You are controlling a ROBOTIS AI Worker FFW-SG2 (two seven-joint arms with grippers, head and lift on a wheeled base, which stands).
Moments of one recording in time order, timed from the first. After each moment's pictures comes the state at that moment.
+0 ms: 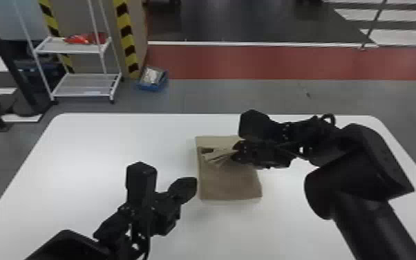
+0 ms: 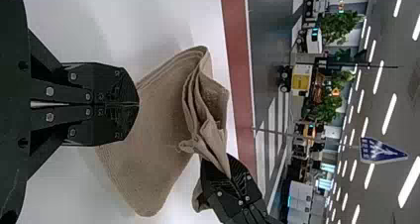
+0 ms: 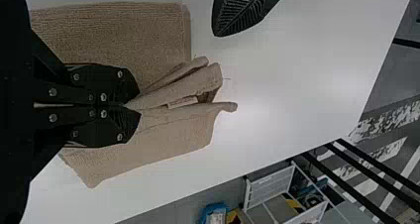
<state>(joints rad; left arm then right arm) 0.17 0.23 -0.29 -1.89 0.20 0.48 -0.19 -0.26 -0.18 0.30 -1.70 0.83 0.35 1.19</state>
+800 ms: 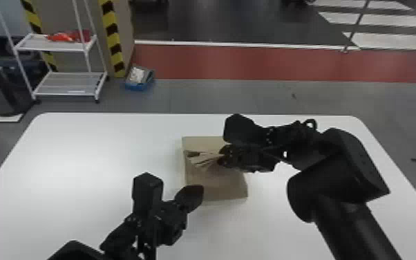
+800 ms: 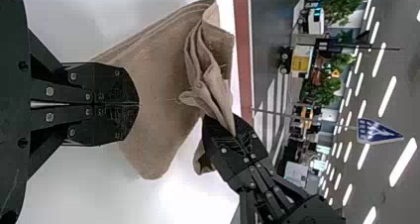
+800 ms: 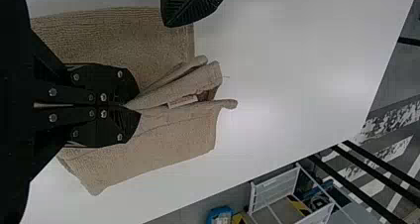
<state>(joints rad) 0.15 0.21 -0.39 -1.79 0.21 0.37 -0.18 -0.24 -0.17 0.30 -1.71 0.84 0.38 1.19</state>
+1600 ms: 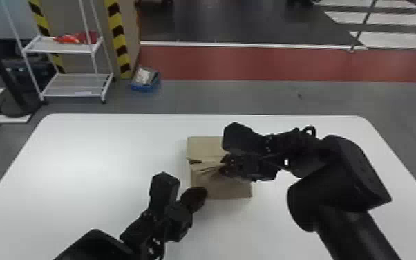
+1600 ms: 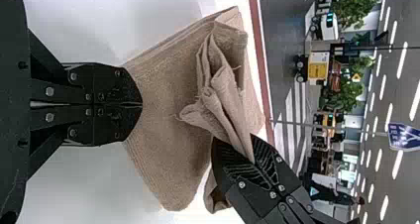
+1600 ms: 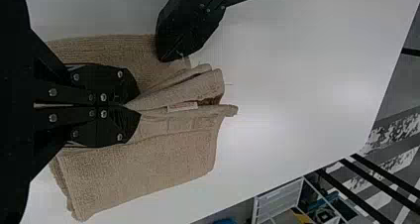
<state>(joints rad) 0.06 0.21 -0.44 -1.64 0.16 0.40 -0.12 -0.22 -0.18 0.35 -1.72 0.85 0.42 1.19</state>
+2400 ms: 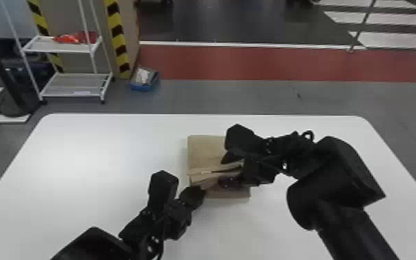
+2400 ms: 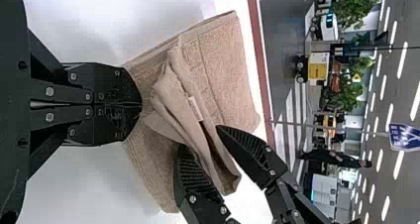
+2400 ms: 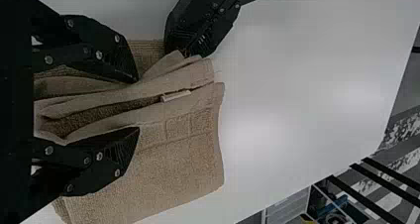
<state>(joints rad) 0.05 0.21 -0.43 -1.64 0.15 0.41 -0.13 -0.24 -0.17 0.33 -1.63 0.78 0.41 1.17</state>
